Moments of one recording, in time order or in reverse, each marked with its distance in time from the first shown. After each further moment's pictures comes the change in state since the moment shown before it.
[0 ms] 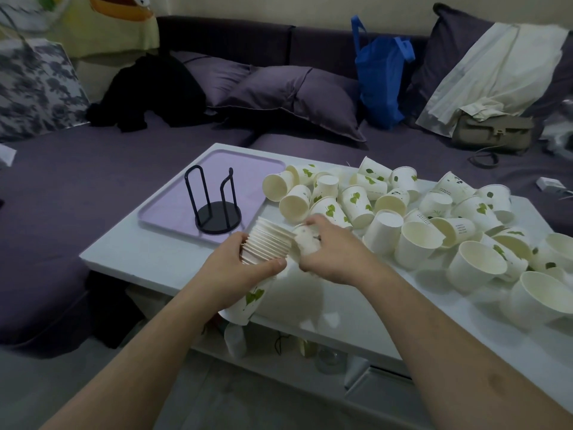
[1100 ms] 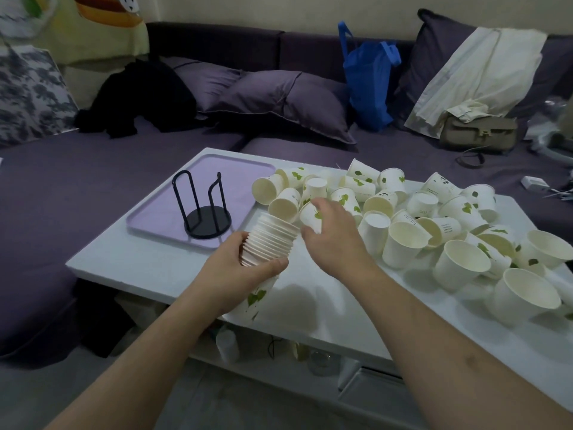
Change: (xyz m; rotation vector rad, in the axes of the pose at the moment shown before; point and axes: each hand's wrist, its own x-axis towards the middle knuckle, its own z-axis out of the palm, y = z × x) left_hand -0.005 0.019 0.014 -0.017 -0.003 0.074; right_hand 0.012 0.012 -0.001 0.098 0.337 -0.081
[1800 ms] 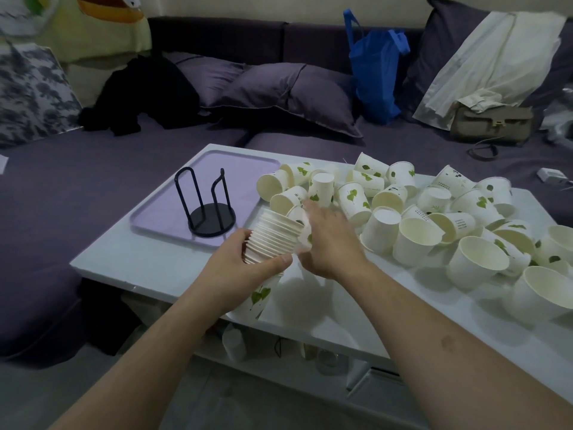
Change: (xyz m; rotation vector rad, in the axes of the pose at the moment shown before) left_hand 0.005 -0.004 -0.001 -0.037 -0.002 -0.024; right_hand 0.020 0.018 0.031 -0.406 -0.056 -0.124
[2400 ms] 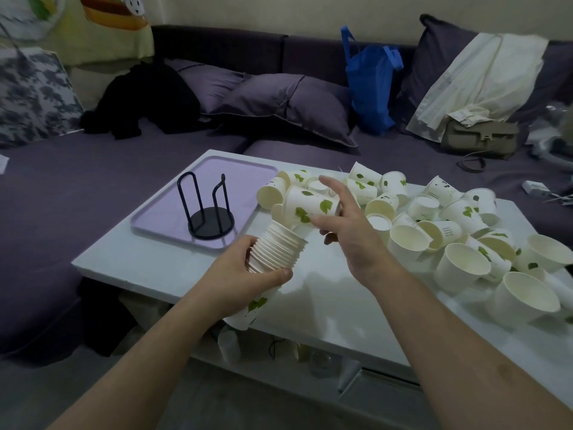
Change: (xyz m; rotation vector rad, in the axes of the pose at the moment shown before) left_hand -0.009 0.002 -0.001 0.097 -0.072 0.042; right_hand -0.026 0.004 -0.059 1.144 -0.010 0.089
